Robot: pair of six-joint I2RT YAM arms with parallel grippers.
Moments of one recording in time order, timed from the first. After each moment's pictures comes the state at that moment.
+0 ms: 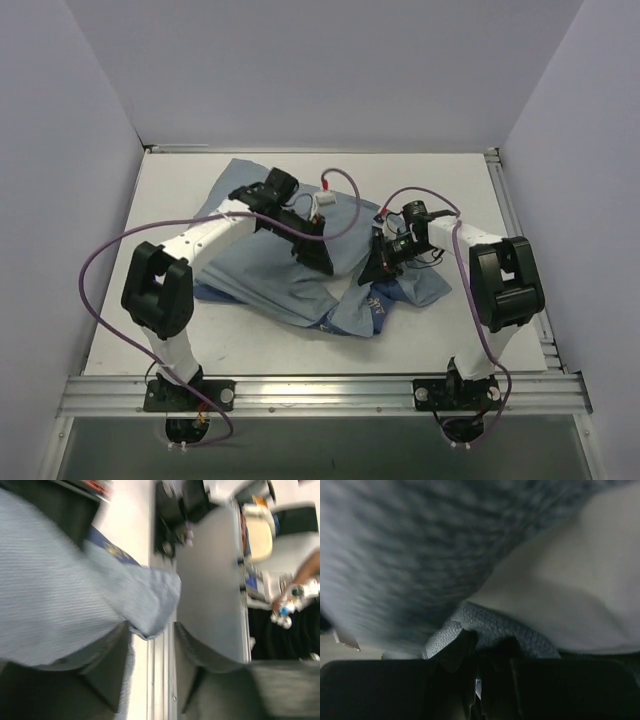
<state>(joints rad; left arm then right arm) -0.52 1.80 1.49 -0.76 1.19 0.16 0.24 1.77 1.03 -0.69 -0.94 0.17</state>
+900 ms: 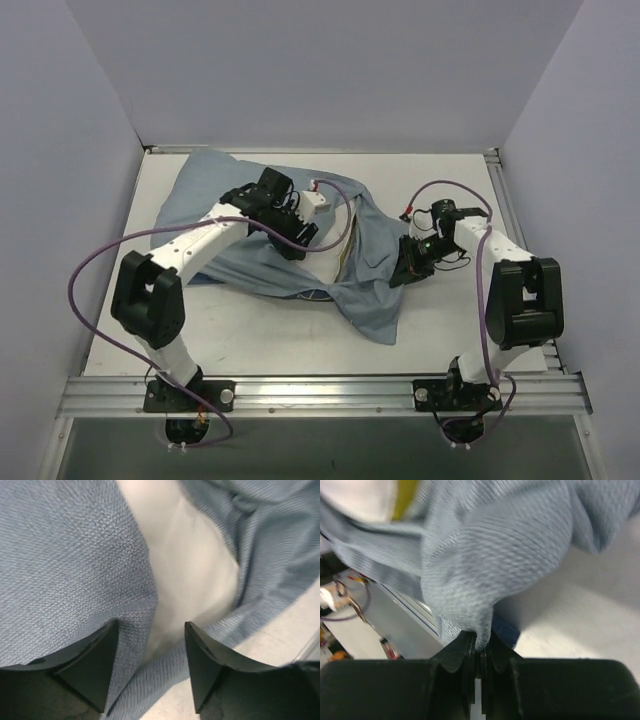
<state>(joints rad) -0.53 1.70 1.42 -0.74 0.38 0.33 0.10 1.62 1.03 -0.86 -0.71 -0.03</state>
